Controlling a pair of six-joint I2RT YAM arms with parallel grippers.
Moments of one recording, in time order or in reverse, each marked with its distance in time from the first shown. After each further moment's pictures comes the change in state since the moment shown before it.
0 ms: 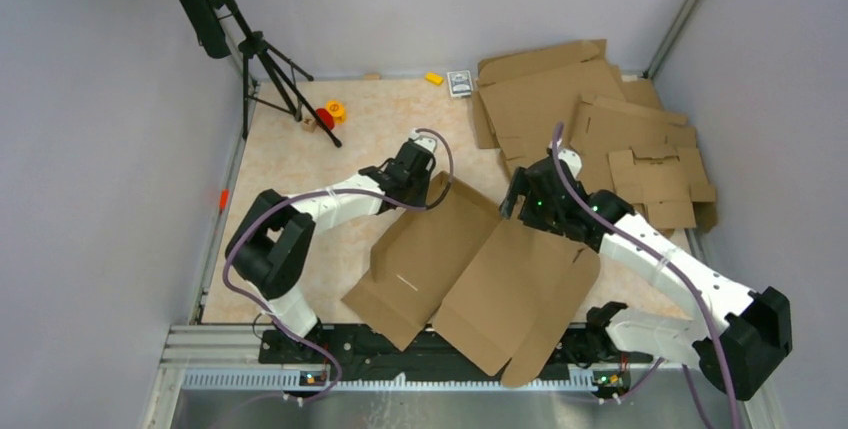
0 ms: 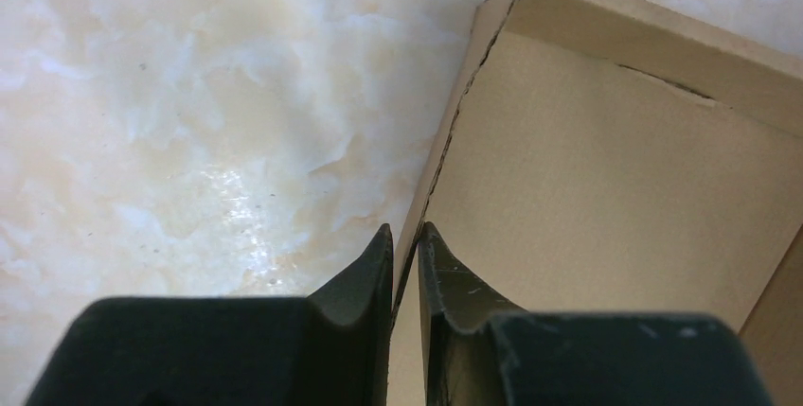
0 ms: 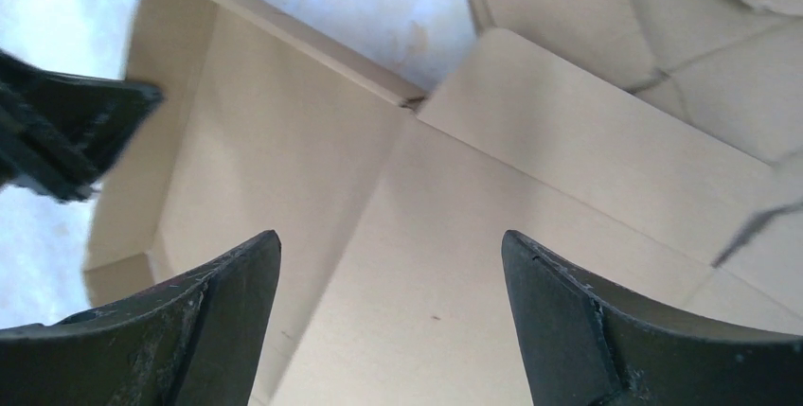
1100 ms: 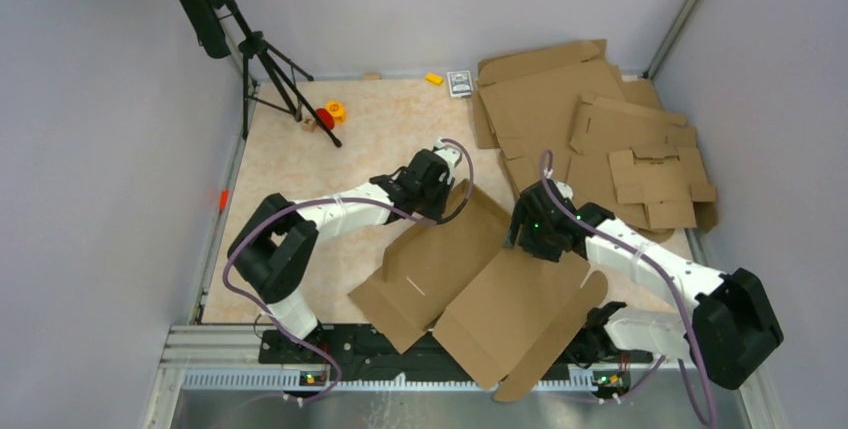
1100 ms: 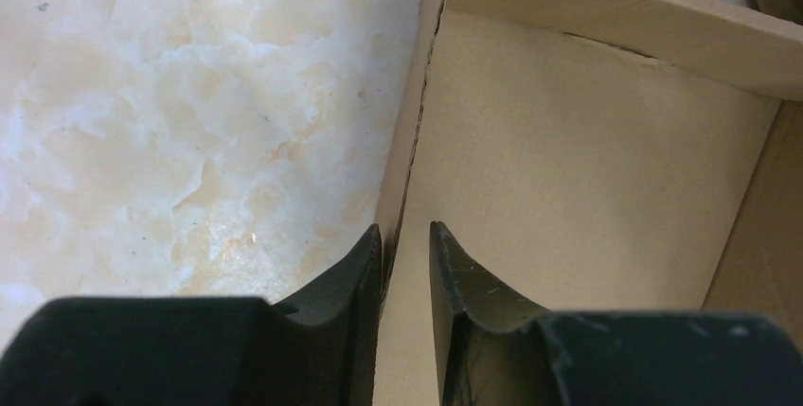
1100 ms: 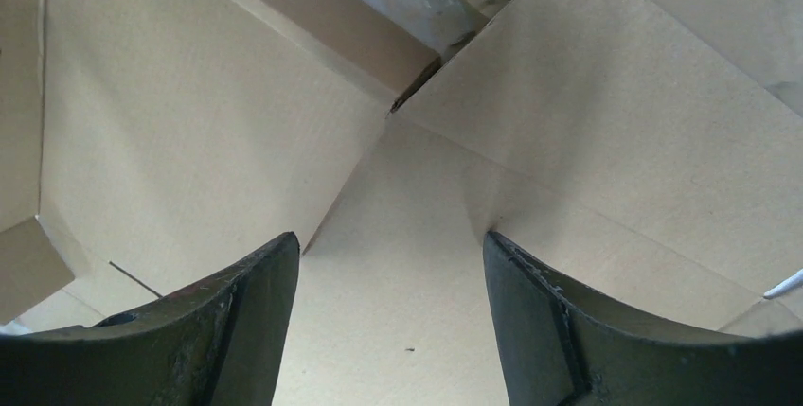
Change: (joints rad) left arm -0.093 -0.012 -0.016 0.068 0.108 0.074; right arm -0.033 0.041 -0.199 0.000 -0.123 0.045
